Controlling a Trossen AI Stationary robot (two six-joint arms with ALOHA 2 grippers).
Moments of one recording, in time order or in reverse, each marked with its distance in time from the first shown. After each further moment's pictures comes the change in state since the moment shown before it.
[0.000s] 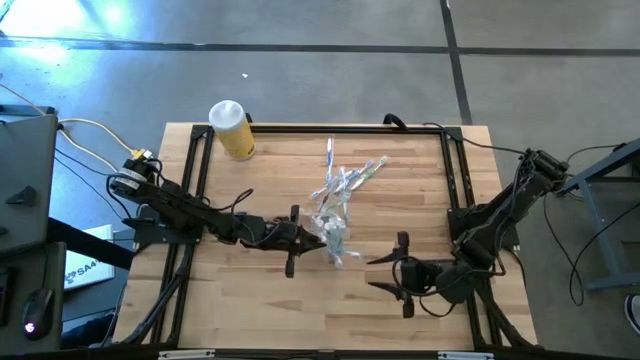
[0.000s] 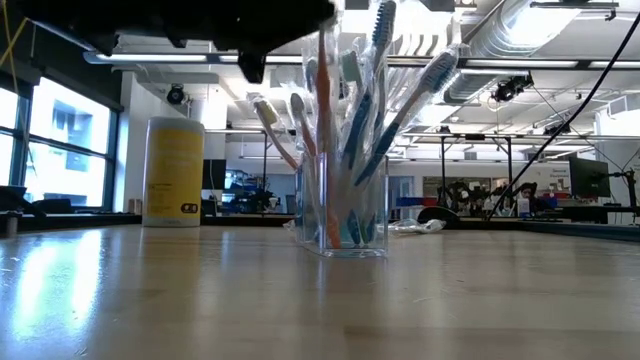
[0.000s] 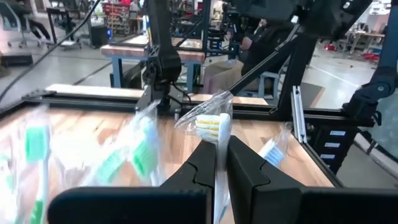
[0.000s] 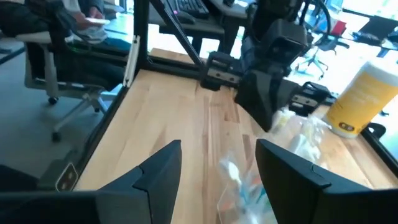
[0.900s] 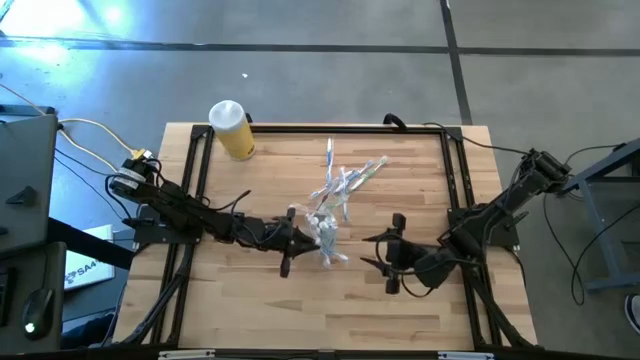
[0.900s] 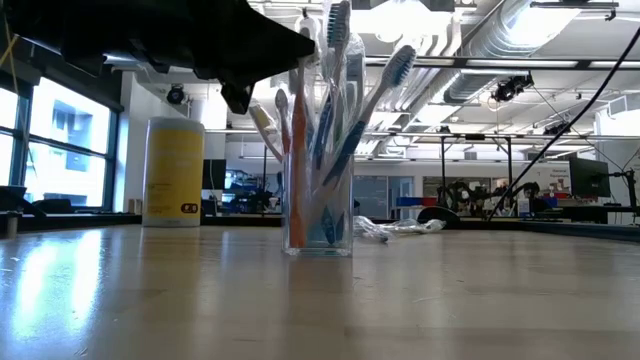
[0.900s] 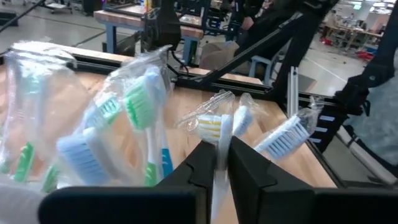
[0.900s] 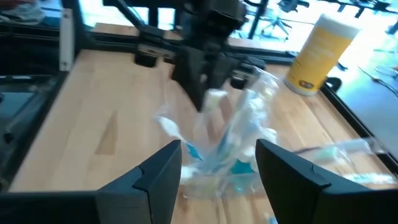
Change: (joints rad) left arm 0.000 -0.003 -0.081 -0.032 0.042 -0.136; right arm -0.131 0.000 0.000 -0.145 0.011 0.141
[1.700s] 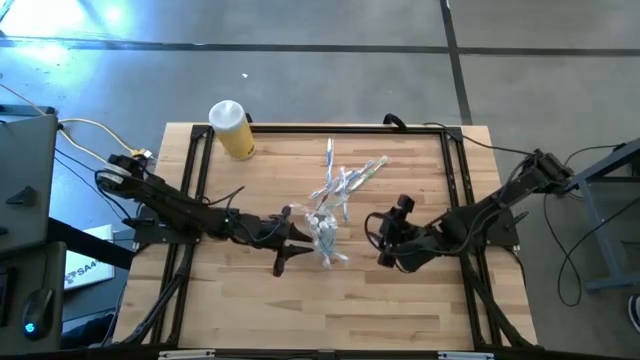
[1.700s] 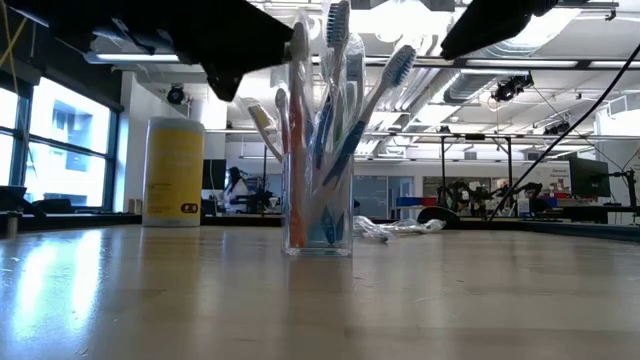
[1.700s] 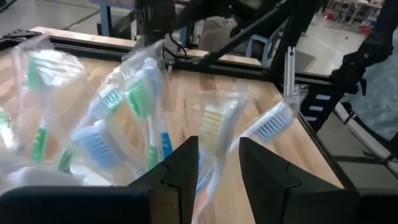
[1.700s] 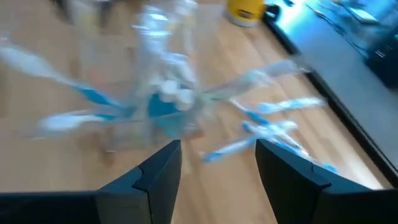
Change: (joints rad) left arm 0.000 -0.142 0.016 -0.224 0.017 0.011; right arm -0.142 -0.007 0.000 -0.349 0.020 0.222
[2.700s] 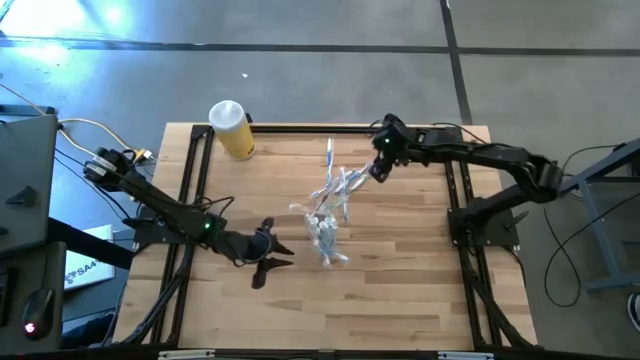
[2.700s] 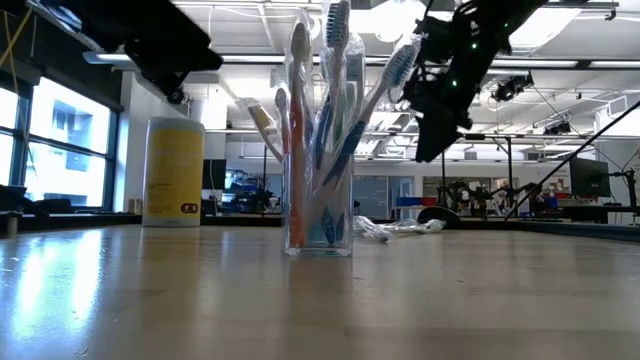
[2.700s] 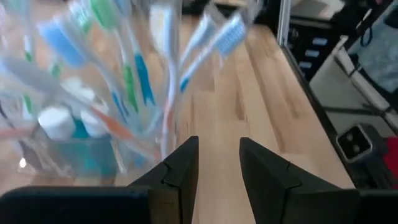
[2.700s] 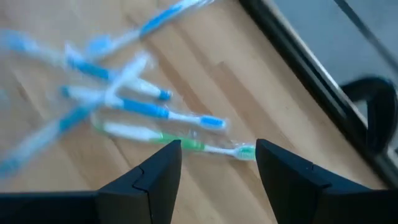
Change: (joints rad) left arm -0.177 -0.168 0.002 -0.405 -0.122 -0.113; right arm -1.013 0.098 0.000 0.011 -0.609 -0.405
